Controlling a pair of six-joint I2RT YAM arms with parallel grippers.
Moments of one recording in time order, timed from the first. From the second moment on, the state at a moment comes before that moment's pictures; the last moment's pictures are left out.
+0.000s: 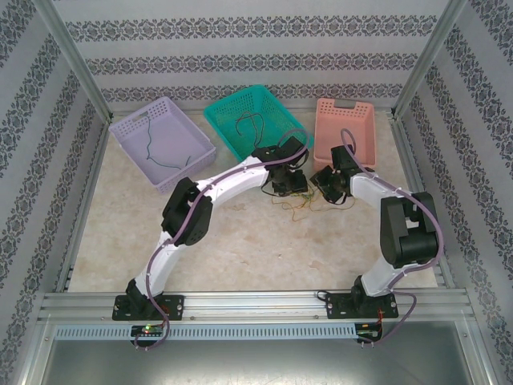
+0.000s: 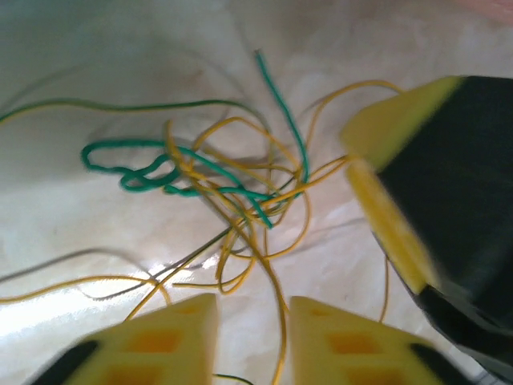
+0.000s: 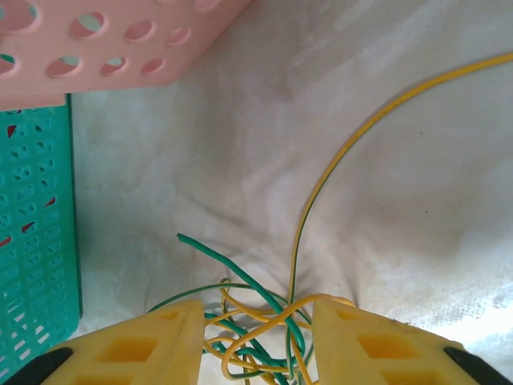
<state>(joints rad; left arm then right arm) -0.78 2.30 2.04 -0.81 0.23 -0.88 0.13 1.65 0.94 -0.34 -0.22 1.01</state>
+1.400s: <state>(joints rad) -0.74 1.25 1.13 -0.77 0.08 -0.38 0.62 1.61 0.86 0.00 -0.37 1.16</state>
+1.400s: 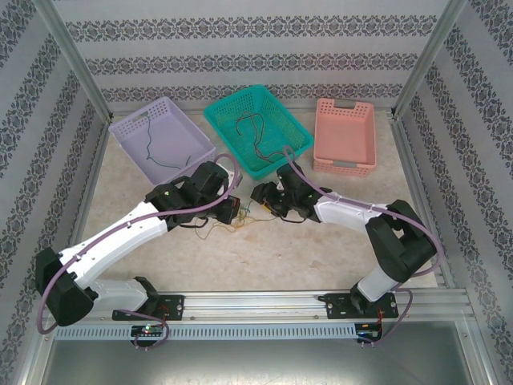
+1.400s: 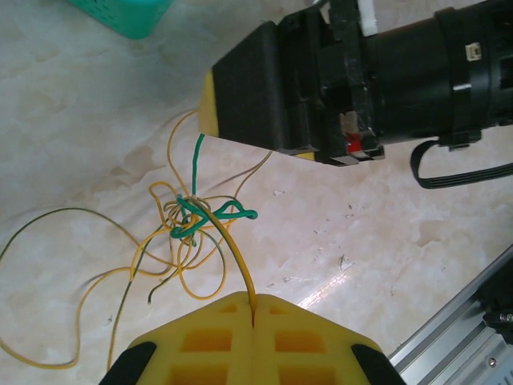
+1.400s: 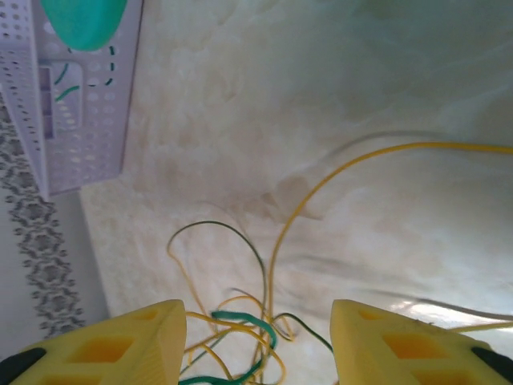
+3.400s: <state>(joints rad) -0.15 1.07 1.38 -1.25 -0.51 -0.64 -0.22 1.36 0.94 -0.68 -0.09 0.59</state>
